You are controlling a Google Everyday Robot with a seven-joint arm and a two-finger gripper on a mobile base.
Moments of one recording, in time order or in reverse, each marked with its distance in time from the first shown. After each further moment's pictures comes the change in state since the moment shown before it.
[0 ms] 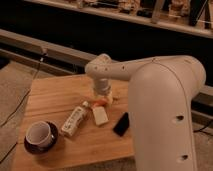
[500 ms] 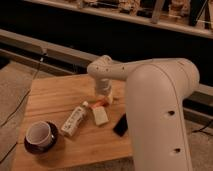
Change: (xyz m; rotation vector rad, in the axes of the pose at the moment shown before) arm -0.011 -0.001 0.017 -0.006 0.012 0.011
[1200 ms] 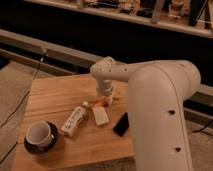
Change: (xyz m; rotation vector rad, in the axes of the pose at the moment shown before) arm 0.000 -0.008 0.010 -0.010 0.027 0.029
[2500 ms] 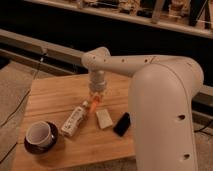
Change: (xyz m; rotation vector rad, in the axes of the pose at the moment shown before) arm 0.065 0.014 -0.078 0.047 0.181 -0.342
